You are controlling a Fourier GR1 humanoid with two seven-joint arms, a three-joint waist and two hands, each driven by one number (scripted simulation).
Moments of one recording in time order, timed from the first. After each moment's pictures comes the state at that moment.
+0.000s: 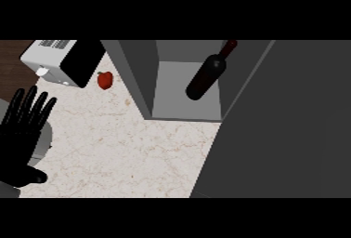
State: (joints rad) left arm -0.04 0.52 -0.01 -1.40 0.80 -0.37 -0.35; right arm 0.12 -0.87 0.87 -2.50 -0.01 -0.31 0.08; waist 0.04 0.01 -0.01
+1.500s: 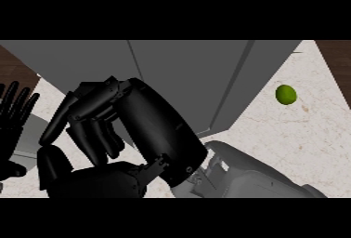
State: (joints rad) left arm -0.08 0.57 0.08 -1.30 0.83 -0.46 -0.32; right arm -0.93 -0.03 0.58 -1.72 -0.24 -0.41 0.53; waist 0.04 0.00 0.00
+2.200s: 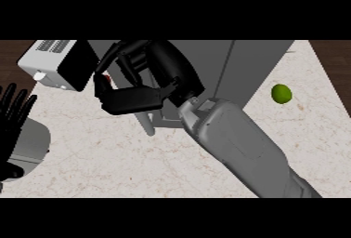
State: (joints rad) left arm -0.08 0.54 0.13 -1.26 0.80 -0.52 -0.32; right arm -0.96 0.00 0.41 -1.35 -0.35 -0.24 0.30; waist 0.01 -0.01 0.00
